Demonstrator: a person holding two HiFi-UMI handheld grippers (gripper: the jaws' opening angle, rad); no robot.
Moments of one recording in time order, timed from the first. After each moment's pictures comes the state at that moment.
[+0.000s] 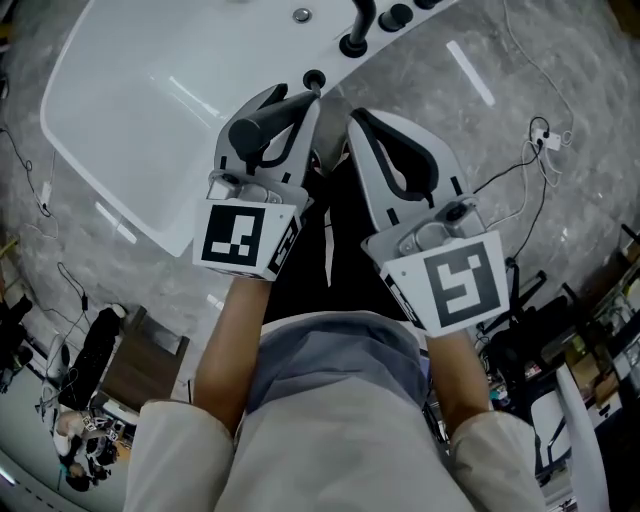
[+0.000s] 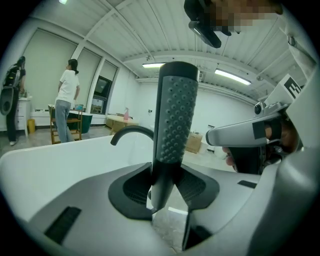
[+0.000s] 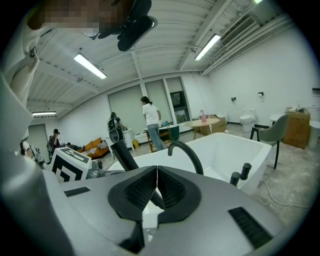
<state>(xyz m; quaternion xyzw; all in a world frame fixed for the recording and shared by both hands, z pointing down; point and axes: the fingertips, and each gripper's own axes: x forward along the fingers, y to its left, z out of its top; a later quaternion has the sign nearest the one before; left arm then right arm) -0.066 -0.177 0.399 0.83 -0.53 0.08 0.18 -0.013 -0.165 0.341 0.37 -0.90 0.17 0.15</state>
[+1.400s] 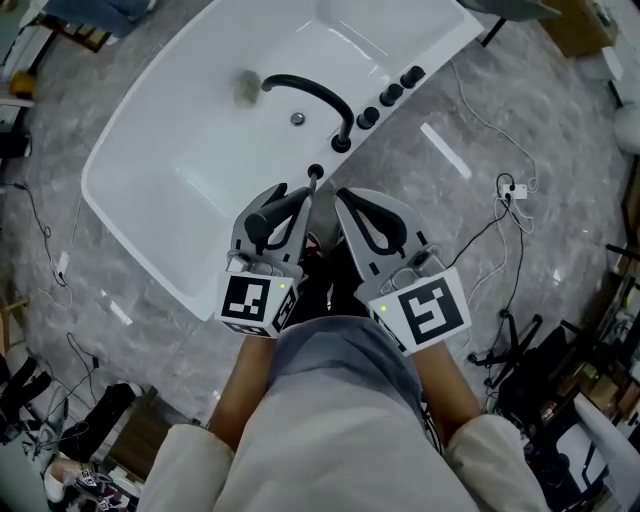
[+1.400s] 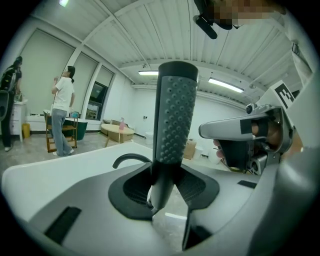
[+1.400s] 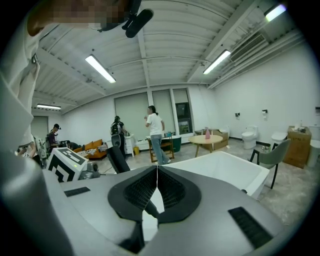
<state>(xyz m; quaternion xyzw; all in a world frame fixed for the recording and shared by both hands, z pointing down) -0.086 -0.135 0.277 0.85 -0.50 0.06 0.16 -0.035 -0.133 0.207 0.37 -0.91 0.11 0.13</state>
